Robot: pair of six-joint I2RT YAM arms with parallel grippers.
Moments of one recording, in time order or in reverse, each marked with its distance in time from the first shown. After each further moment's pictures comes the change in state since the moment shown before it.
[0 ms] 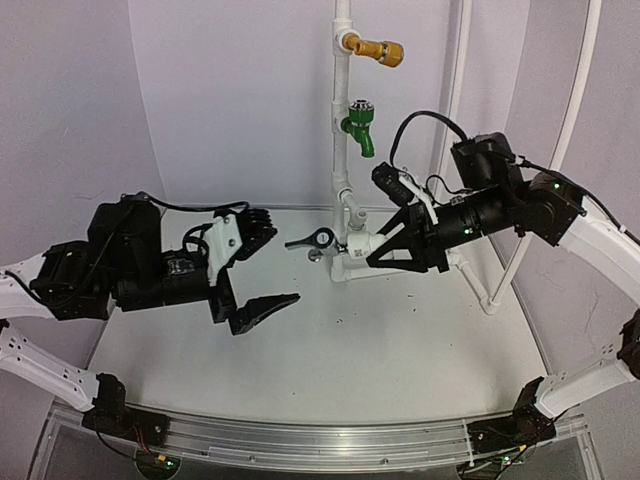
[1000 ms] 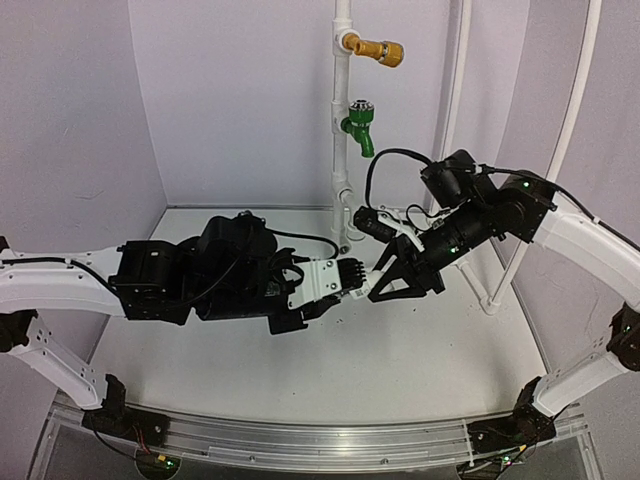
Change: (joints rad) left arm 0.001 0.345 0.160 -0.071 -0.047 0.143; right arm 0.011 0.097 0.013 -0.202 -0.022 -0.140
